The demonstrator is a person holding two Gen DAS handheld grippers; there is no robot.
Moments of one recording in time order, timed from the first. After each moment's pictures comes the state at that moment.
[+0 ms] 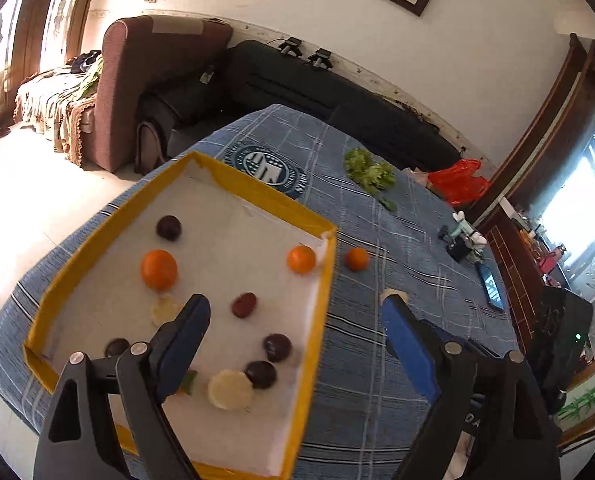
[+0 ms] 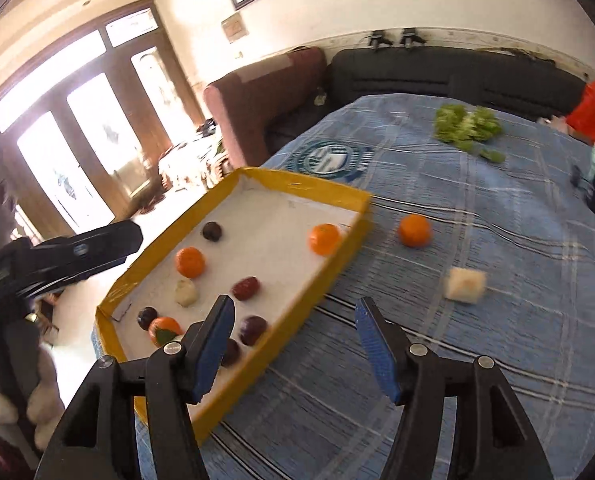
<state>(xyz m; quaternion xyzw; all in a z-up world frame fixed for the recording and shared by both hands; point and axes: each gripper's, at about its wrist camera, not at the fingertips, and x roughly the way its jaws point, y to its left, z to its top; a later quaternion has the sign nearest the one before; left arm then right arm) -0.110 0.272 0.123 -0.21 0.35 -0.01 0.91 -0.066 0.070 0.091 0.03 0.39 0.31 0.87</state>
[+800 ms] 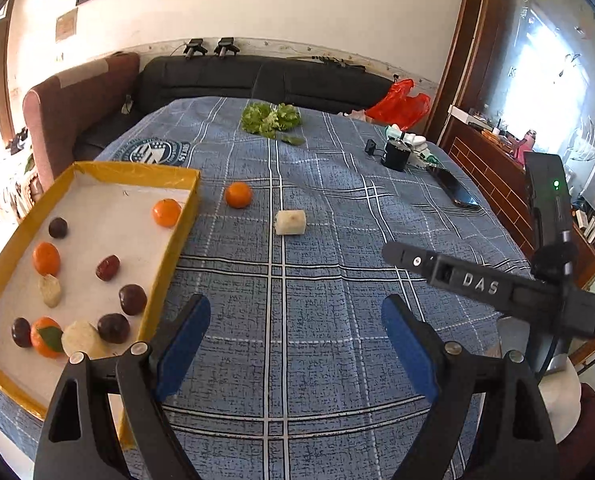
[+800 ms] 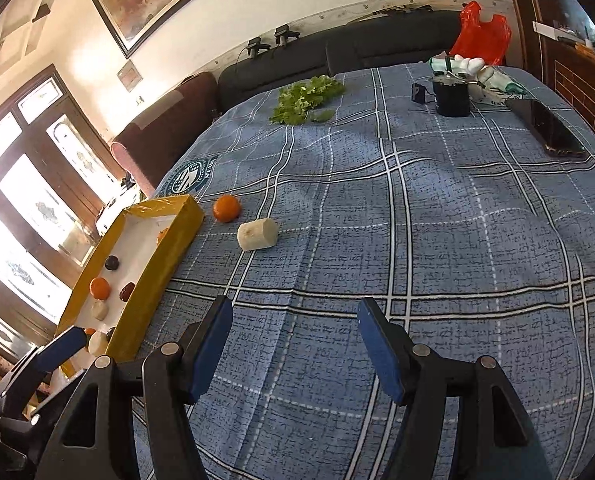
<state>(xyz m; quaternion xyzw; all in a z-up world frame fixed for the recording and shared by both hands) -0.122 0.116 0.086 -0.06 0.37 -0.09 0.92 -0.070 -0.090 0.064 0.14 0.41 0.17 0.88</state>
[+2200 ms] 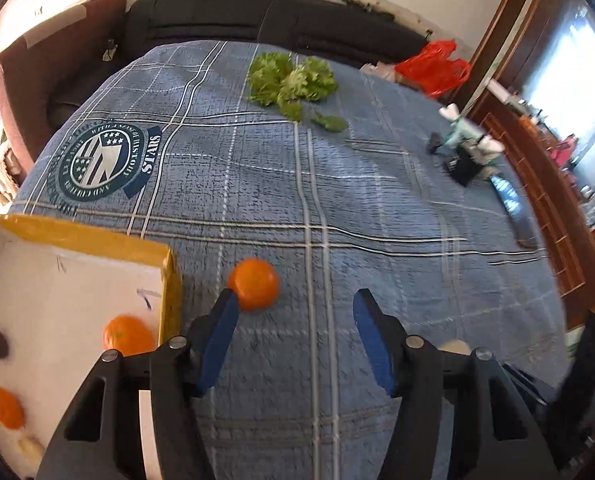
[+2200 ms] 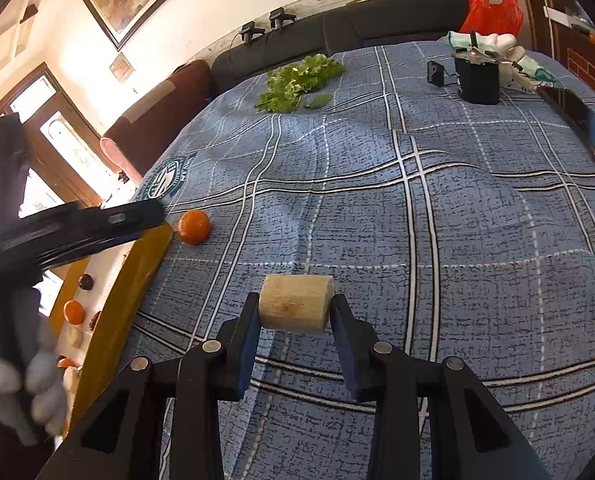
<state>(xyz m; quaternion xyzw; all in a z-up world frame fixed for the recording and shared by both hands) 0.097 0.133 0.056 -0.06 0.49 -0.08 0.87 0.003 -0.079 0.030 0.15 0.44 0.18 0.87</state>
